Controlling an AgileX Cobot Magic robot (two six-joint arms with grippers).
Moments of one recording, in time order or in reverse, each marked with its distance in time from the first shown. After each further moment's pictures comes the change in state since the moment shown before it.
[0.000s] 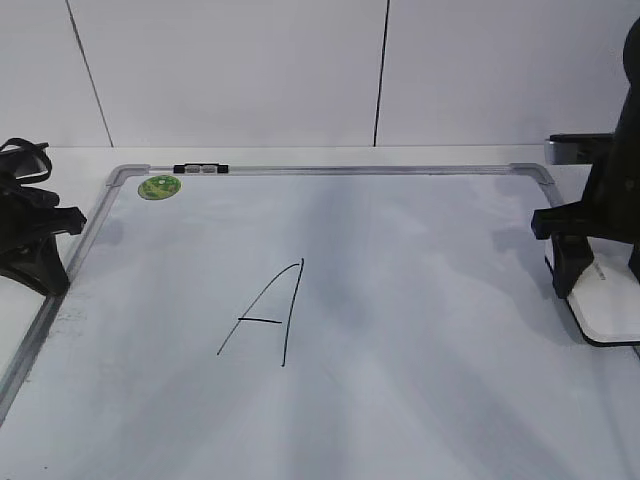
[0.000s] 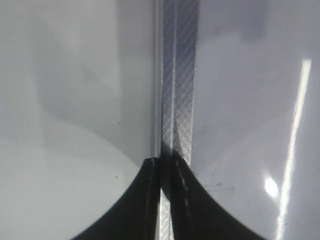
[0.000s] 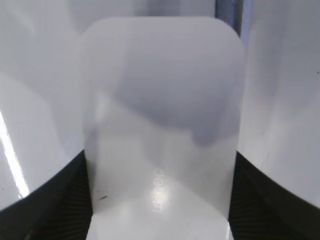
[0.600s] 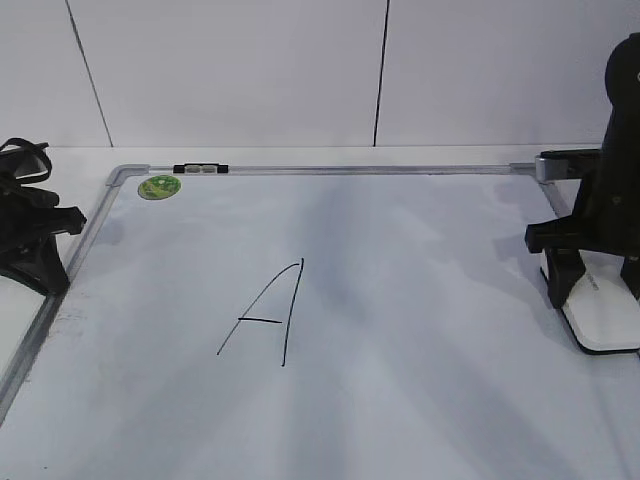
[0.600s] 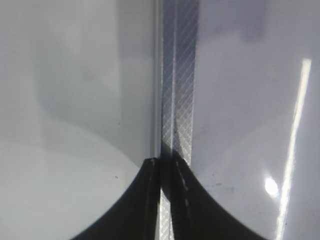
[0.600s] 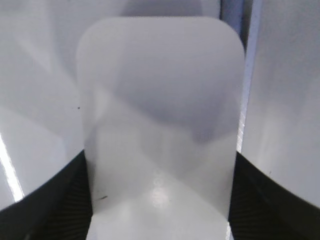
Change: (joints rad) left arm 0.000 0.000 0.000 -0.001 0.000 0.000; right arm 0.000 0.052 0.000 -0.020 -0.032 -0.002
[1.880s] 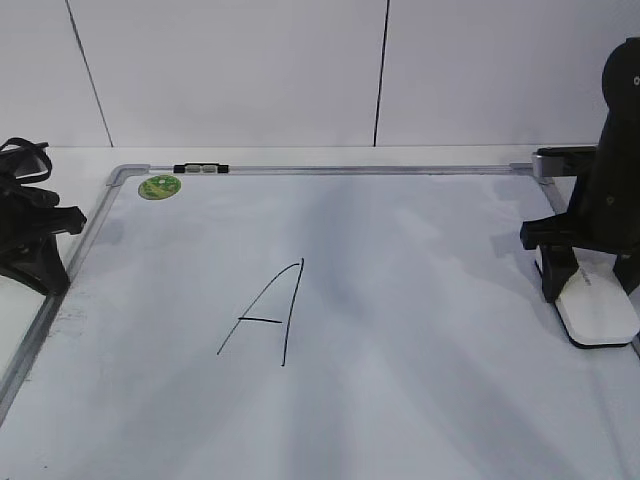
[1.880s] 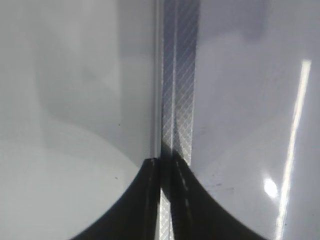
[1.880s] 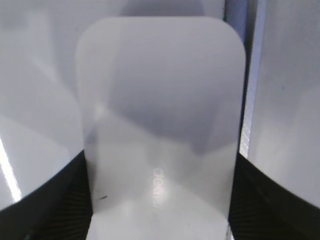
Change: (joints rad) left arm 0.000 0.000 0.000 -0.004 -0.004 0.000; right arm -0.002 0.013 -0.002 -0.002 -0.052 0.006
